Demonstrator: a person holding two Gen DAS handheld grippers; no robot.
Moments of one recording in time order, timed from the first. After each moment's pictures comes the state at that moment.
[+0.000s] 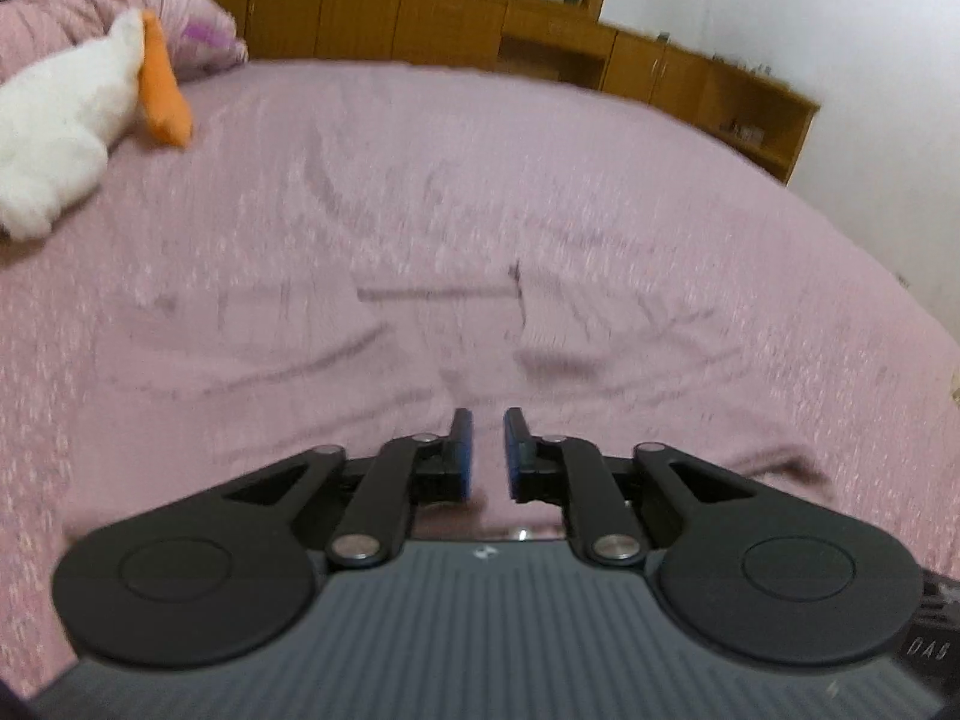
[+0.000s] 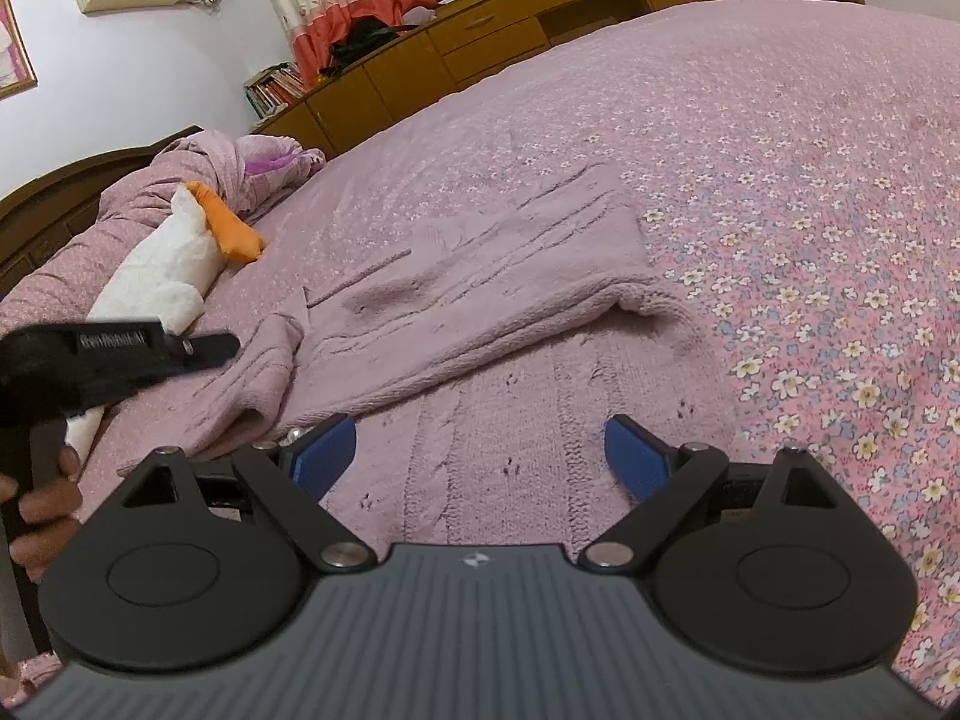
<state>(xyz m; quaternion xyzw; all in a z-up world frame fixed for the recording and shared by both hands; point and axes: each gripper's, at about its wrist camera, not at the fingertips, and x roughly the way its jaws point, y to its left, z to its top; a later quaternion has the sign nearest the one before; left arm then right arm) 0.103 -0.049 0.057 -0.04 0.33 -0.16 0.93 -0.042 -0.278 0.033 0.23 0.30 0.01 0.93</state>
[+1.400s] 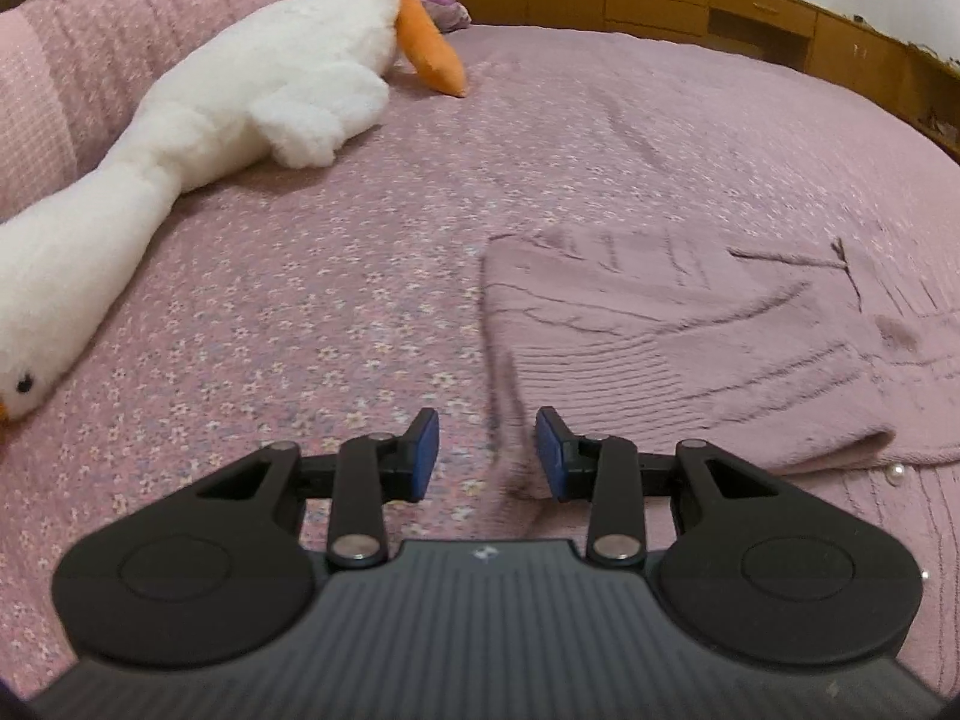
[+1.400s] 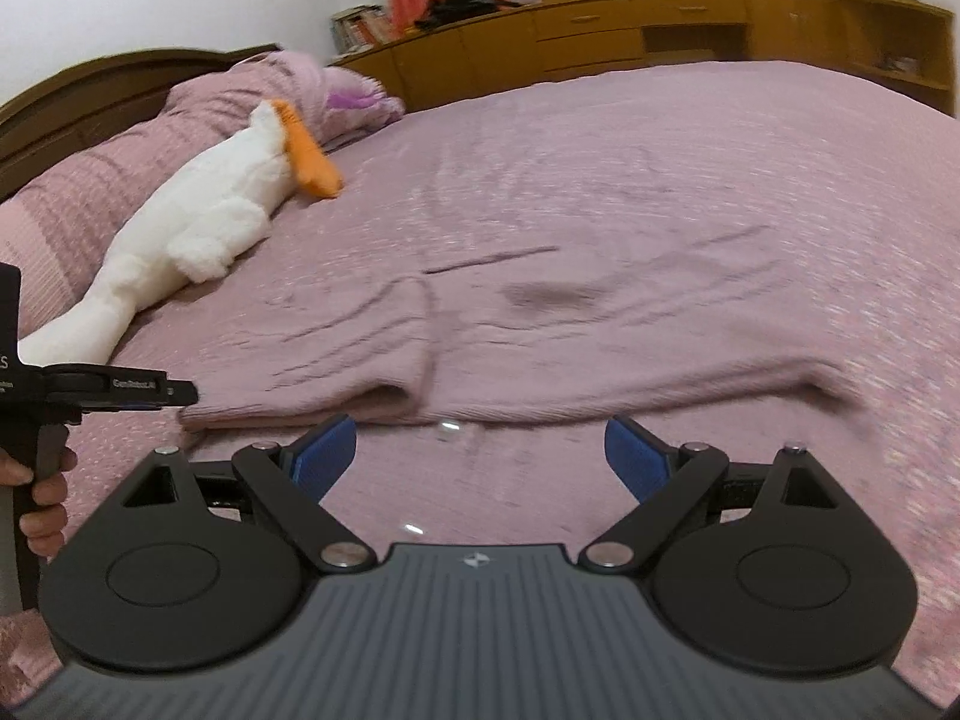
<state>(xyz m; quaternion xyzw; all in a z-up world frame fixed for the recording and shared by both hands) 0.087 0.095 0.046 -0.02 0.36 0.05 0.93 -0.018 -0.173 0.077 0.10 0.31 0.07 0.94</state>
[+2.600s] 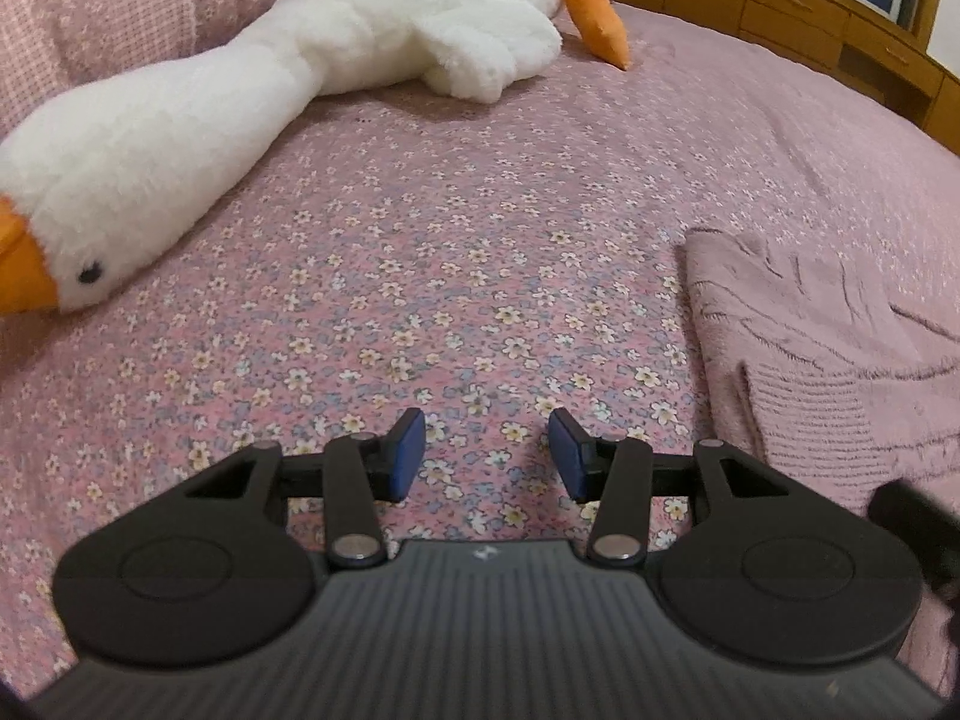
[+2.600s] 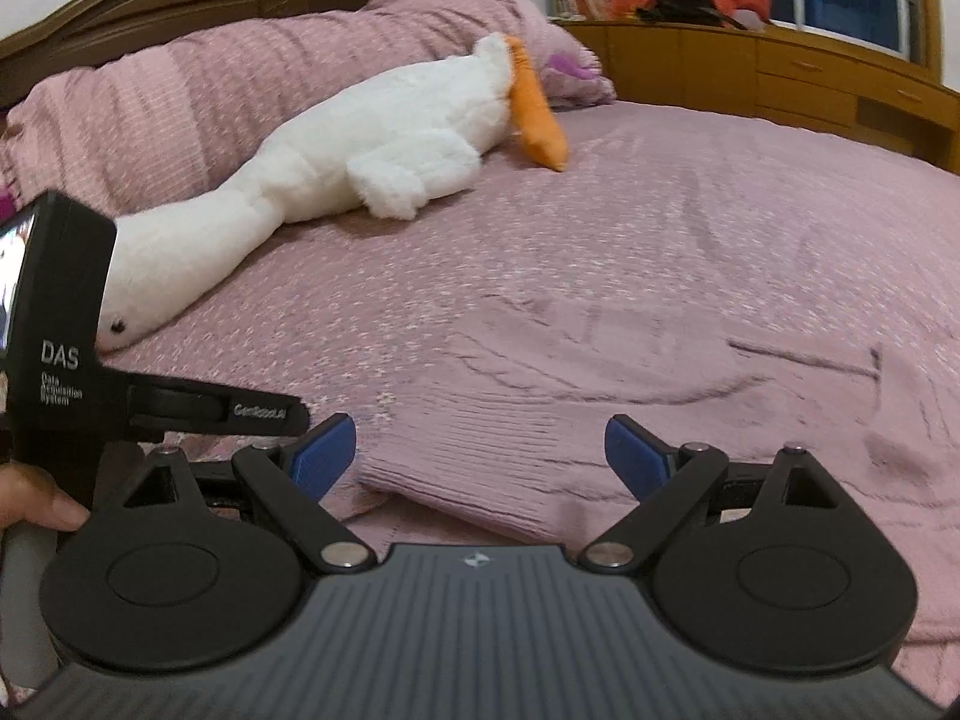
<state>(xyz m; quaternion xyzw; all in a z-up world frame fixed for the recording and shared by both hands) 0.097 0.169 0.017 -0.10 0.39 0.15 0.90 0.078 0.000 0.077 -0.03 0.31 0.23 0.92</state>
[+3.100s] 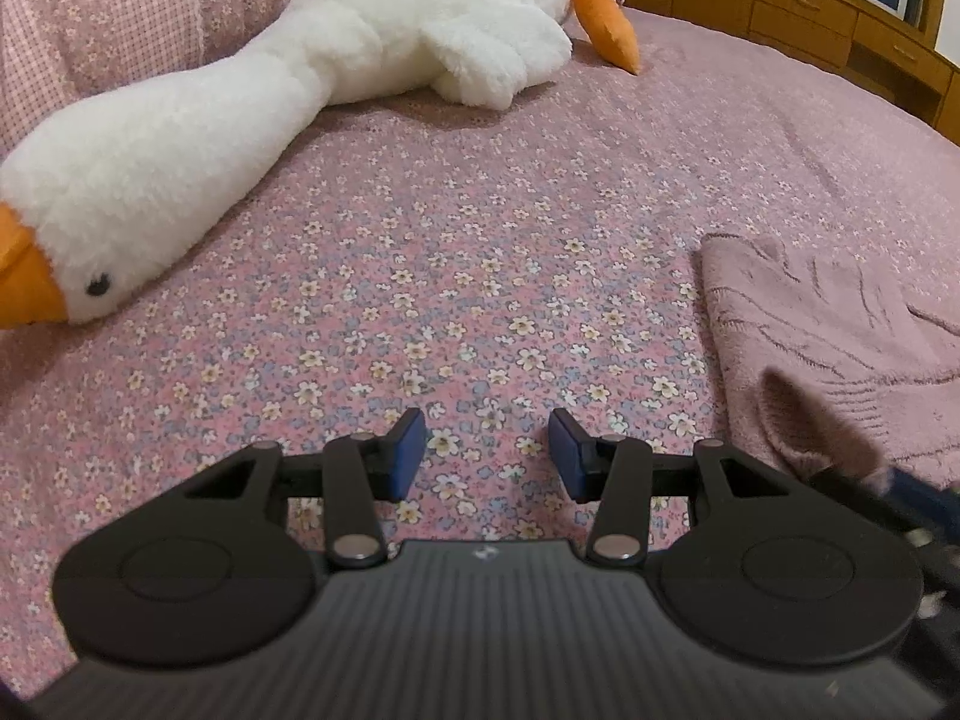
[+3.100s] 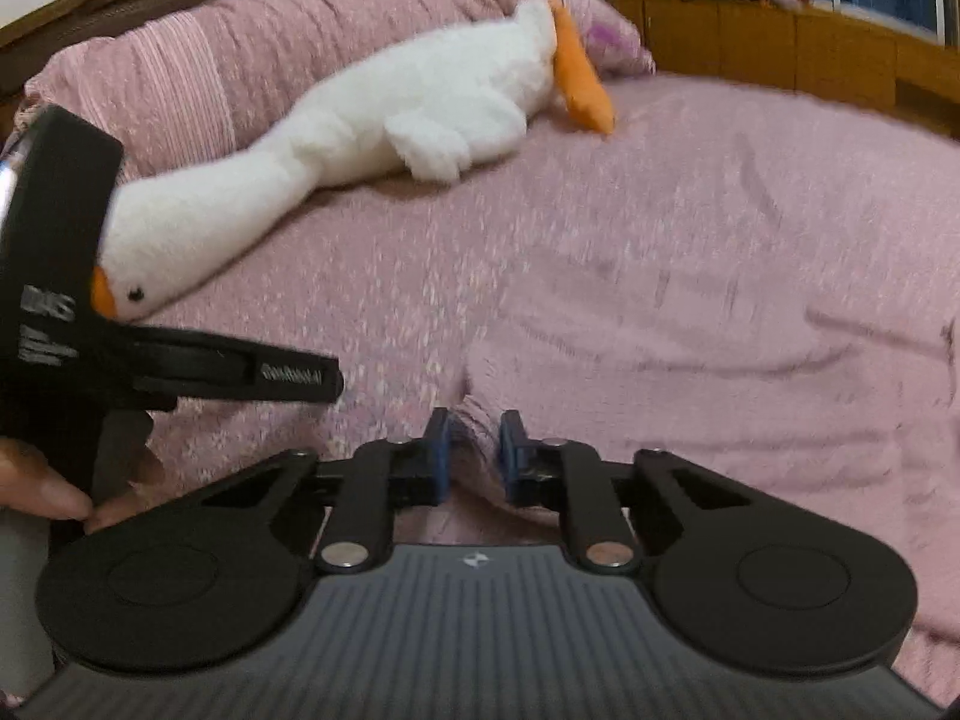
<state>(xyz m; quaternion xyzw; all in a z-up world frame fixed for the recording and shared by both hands) 0.101 0.167 0.015 -0.08 0.39 0.17 0.90 0.087 0.021 0.052 -0.03 0.32 0.26 0.91</state>
